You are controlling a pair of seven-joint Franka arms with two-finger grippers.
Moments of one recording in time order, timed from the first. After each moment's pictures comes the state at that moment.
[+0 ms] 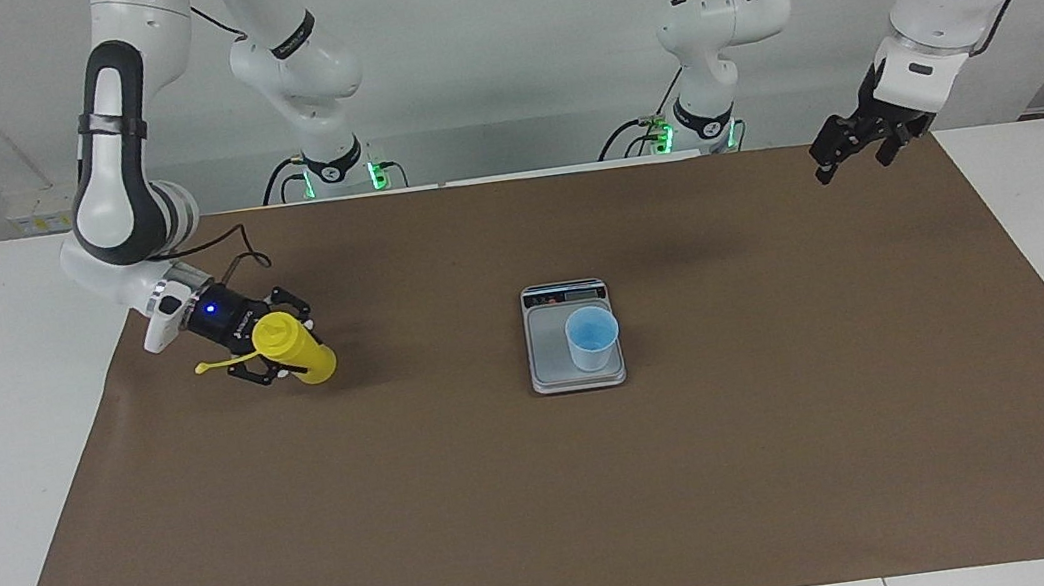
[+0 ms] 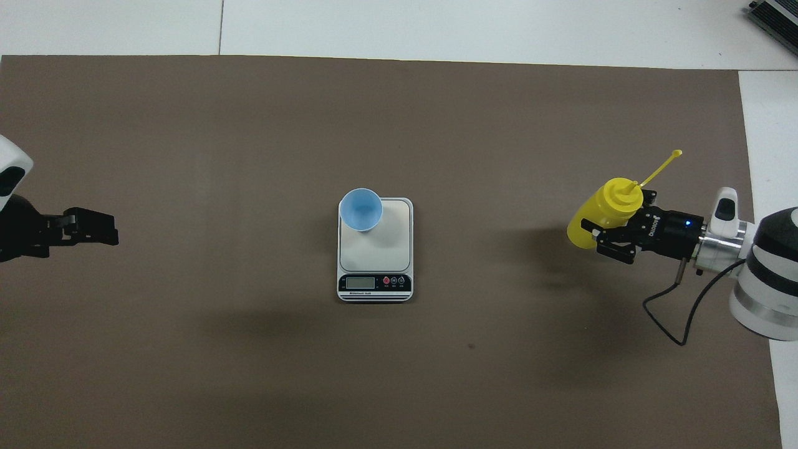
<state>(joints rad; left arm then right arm) 0.02 -0.16 -0.07 -1.86 -0.03 1.68 -0.12 -0.30 0.11 0.10 -2.22 1.27 2.08 -1.91</state>
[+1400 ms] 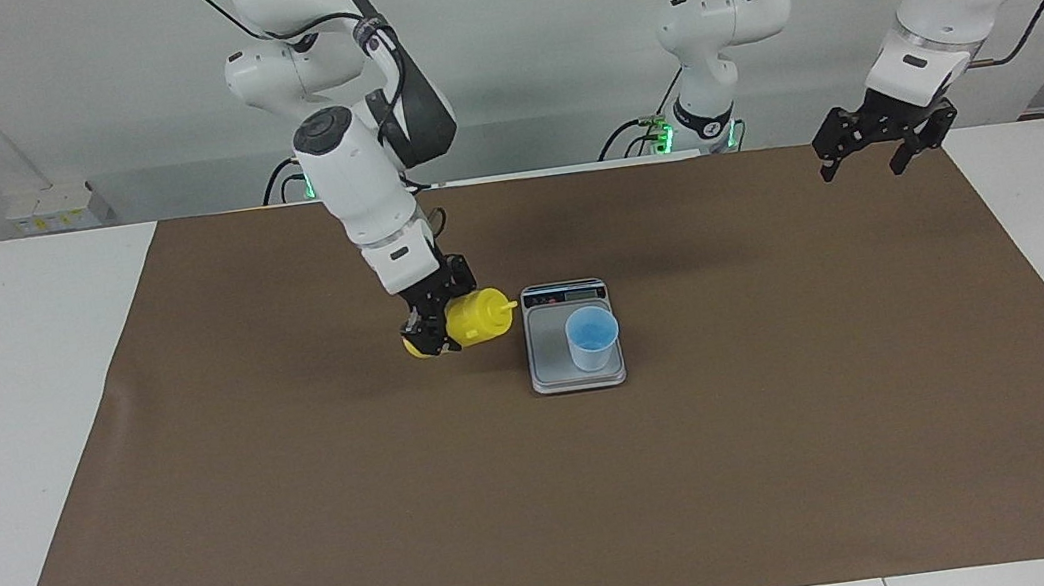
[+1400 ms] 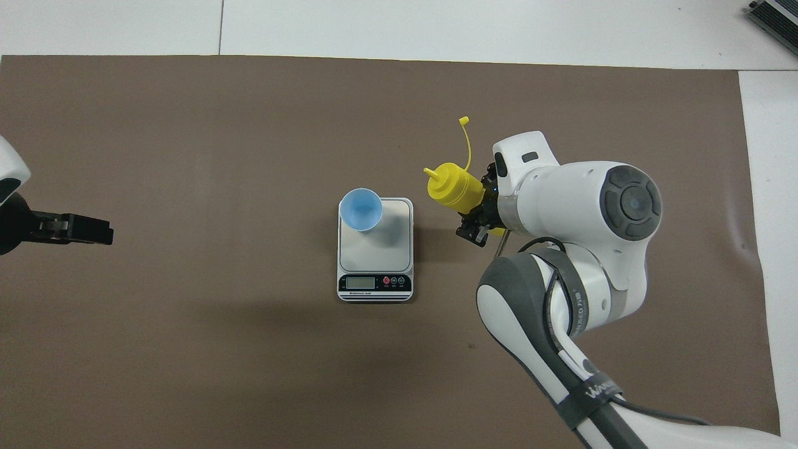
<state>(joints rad) 0.02 -0.16 -0.06 -1.86 -0.03 1.71 0.05 0.28 0.15 0.11 -1.95 0.18 2.36 -0.87</state>
